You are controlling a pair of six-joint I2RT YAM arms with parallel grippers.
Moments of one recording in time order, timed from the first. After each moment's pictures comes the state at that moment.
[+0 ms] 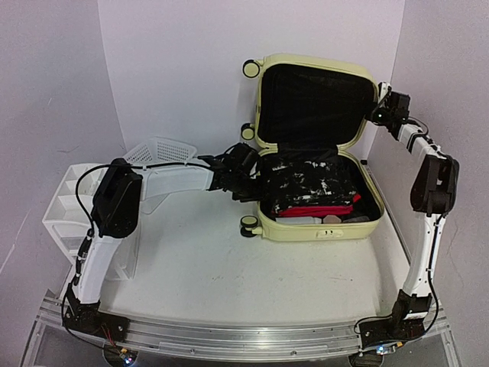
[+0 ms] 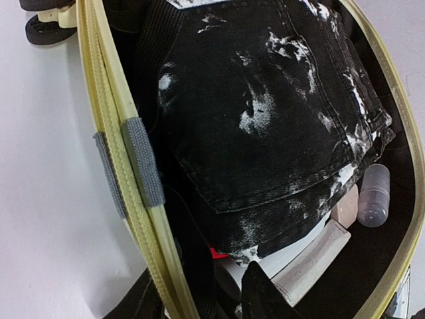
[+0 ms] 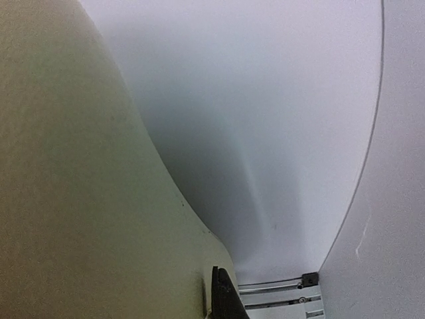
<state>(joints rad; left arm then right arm) -0.85 2.27 1.92 -0.40 0.08 -0.63 -0.12 2.23 2.13 -0.08 -0.24 0.14</state>
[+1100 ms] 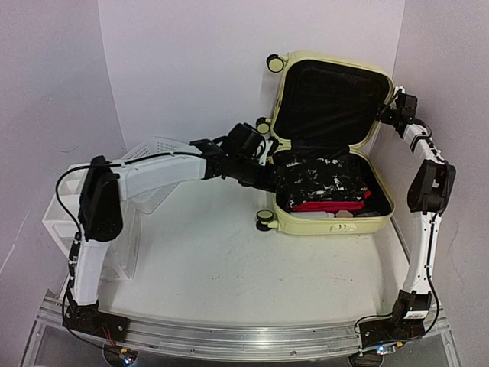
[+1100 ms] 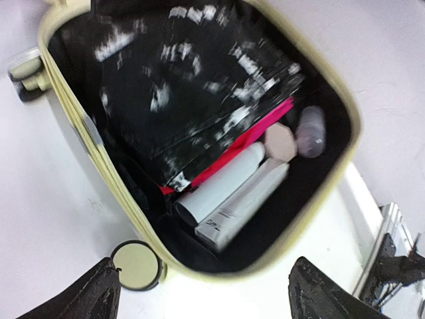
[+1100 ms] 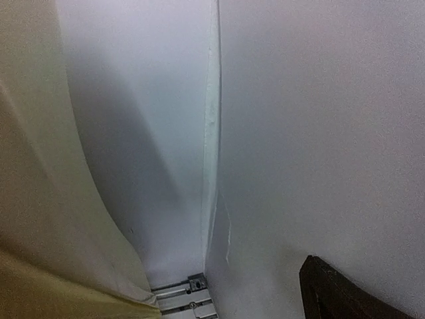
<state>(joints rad) -0.90 2.19 2.00 -0.46 0.15 -0.39 -0.19 2.41 2.44 -0.24 0.10 0.01</state>
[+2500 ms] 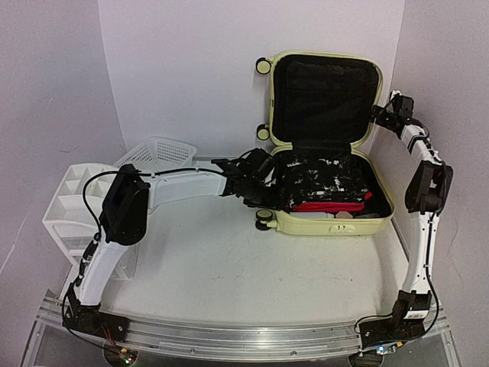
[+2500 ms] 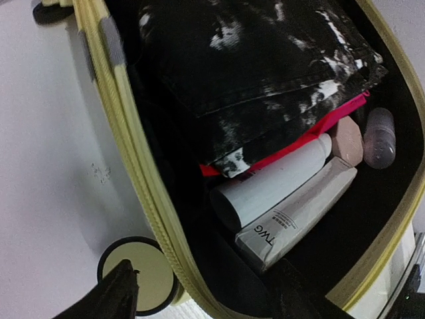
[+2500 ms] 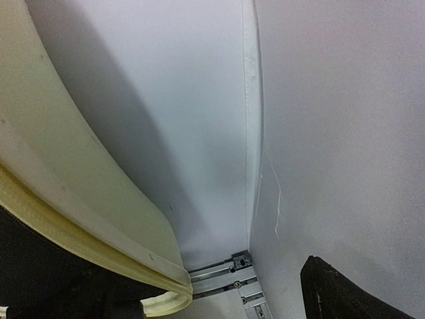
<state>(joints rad) -0.93 2.34 2.06 -0.50 0.02 -0.53 -0.18 2.44 2.47 -0.33 -0.01 0.15</state>
